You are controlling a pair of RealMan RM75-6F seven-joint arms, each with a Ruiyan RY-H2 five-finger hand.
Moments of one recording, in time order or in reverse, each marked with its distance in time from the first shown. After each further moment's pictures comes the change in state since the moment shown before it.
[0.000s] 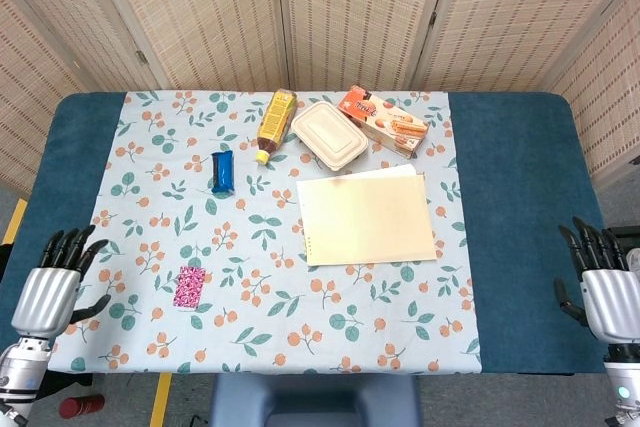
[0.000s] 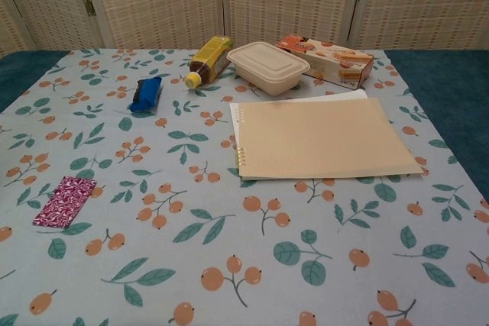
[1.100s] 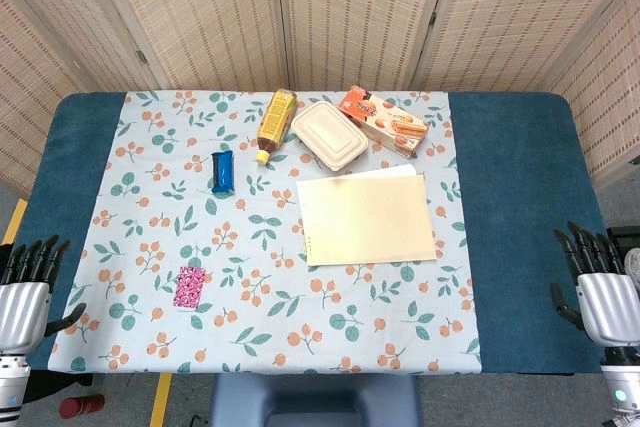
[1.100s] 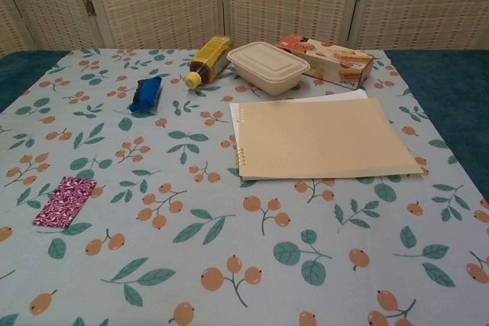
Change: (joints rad) left arm 0.090 -0.003 -0.004 -0.013 -0.067 0.095 0.028; right arm -0.002 -0.006 -0.012 -0.002 -0.003 -0.004 -0.009
